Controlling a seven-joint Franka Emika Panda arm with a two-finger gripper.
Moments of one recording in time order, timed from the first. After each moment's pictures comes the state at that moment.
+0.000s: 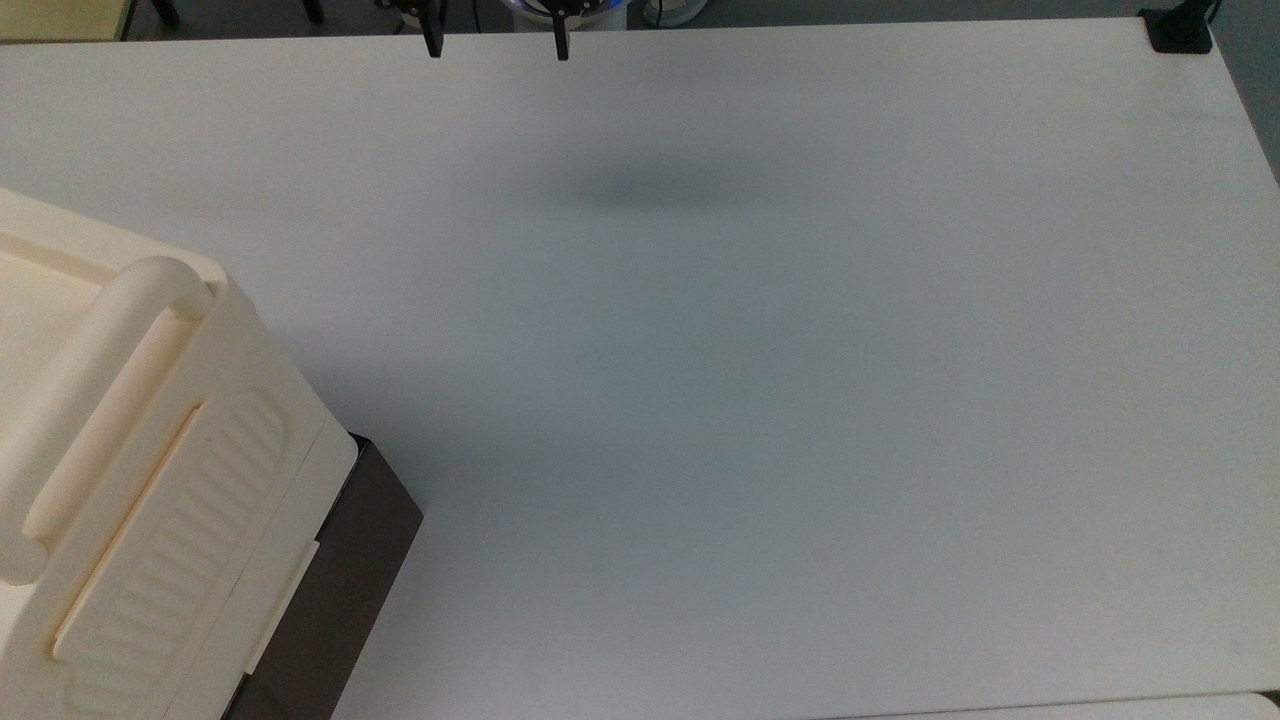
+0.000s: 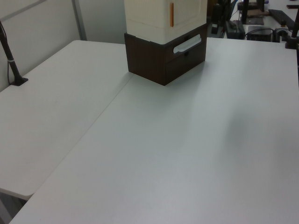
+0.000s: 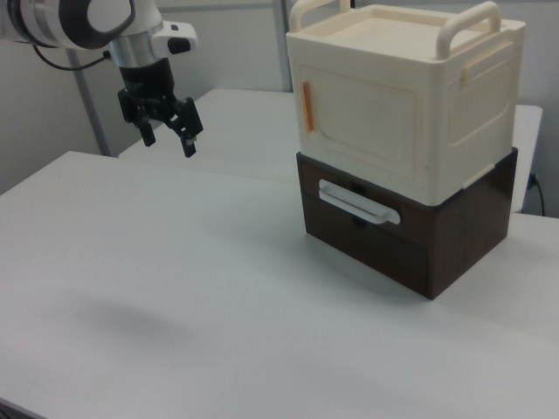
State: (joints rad) arm 0.03 0.00 -0.03 -1.58 0.04 1.68 0.03
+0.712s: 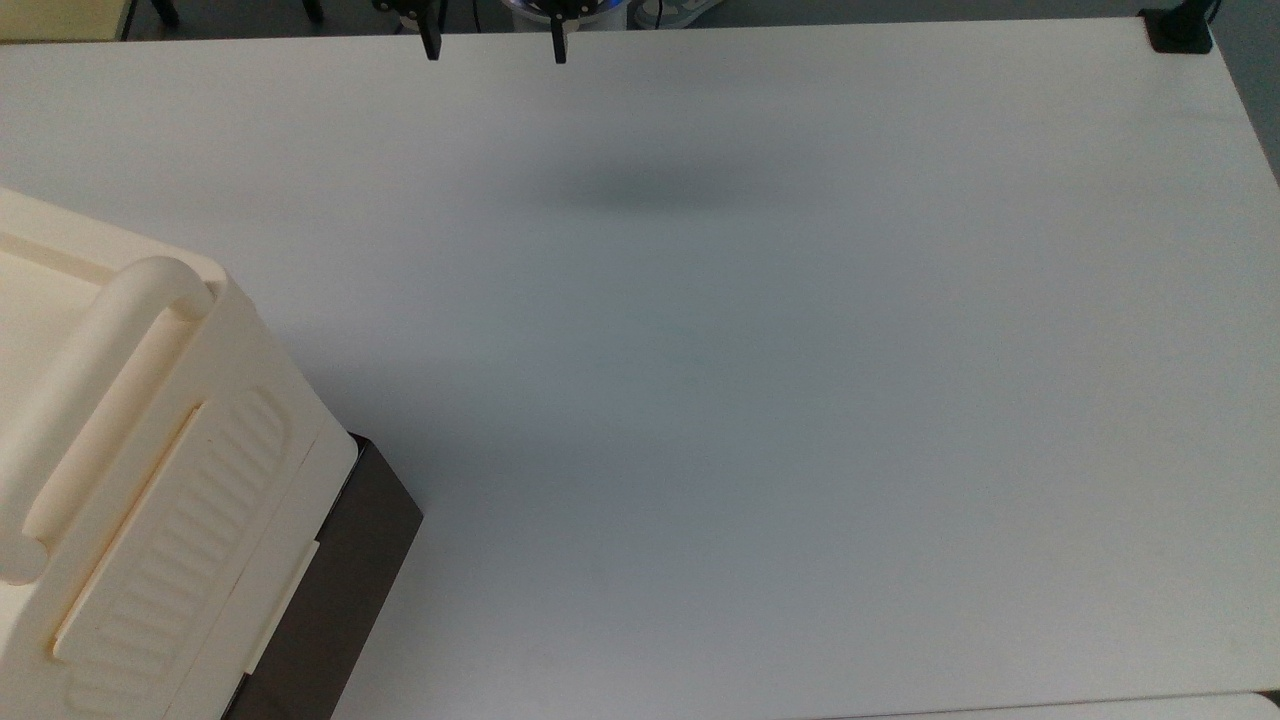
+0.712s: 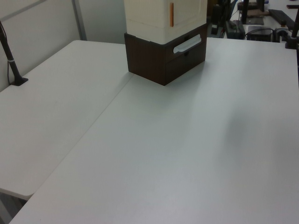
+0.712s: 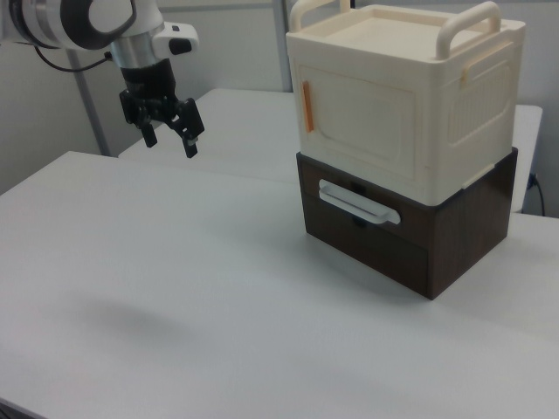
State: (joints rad) arm 0.03 0.01 -0.03 -1.58 0.02 1.68 0.03
